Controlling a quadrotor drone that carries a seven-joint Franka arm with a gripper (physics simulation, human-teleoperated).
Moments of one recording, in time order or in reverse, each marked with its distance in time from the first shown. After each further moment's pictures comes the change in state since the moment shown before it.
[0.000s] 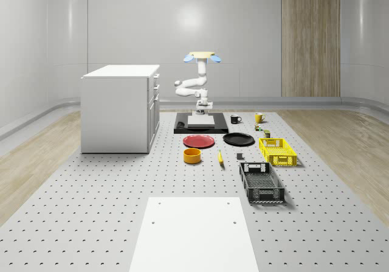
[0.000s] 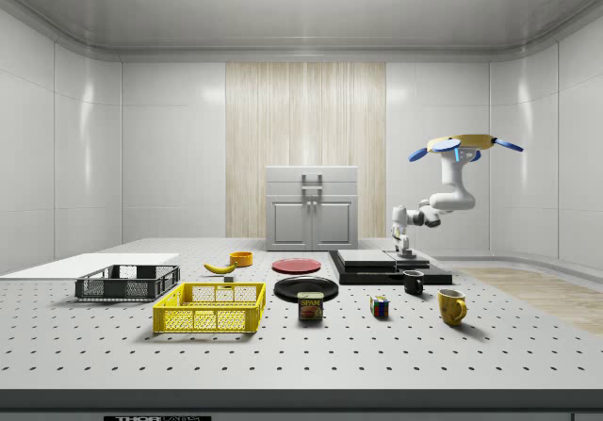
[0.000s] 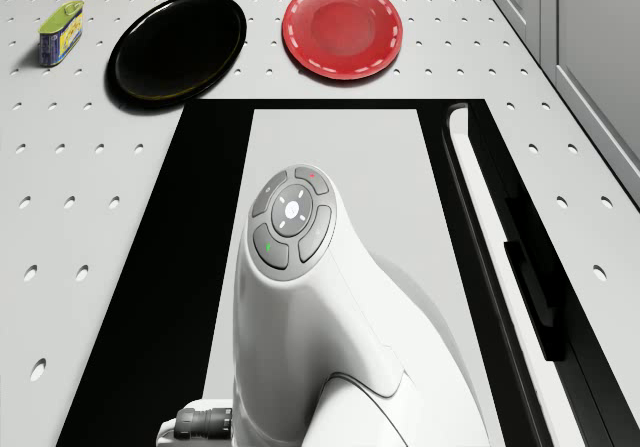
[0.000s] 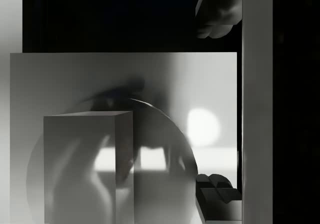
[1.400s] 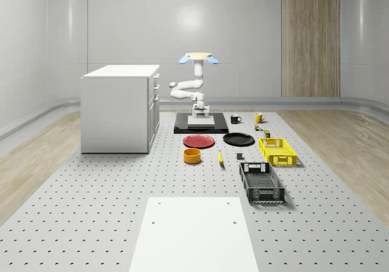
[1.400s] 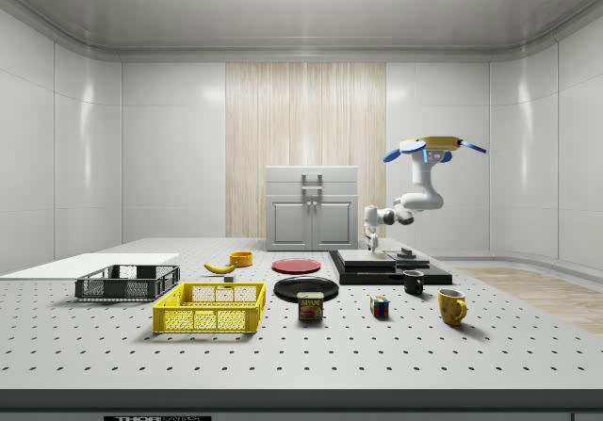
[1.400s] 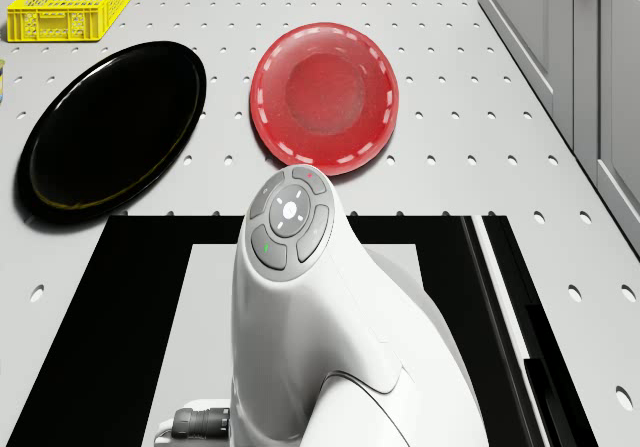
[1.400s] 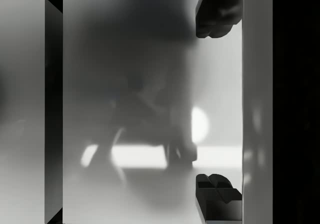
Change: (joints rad) arm -0.021 -0.042 0.006 0.003 0.021 0.038 0.018
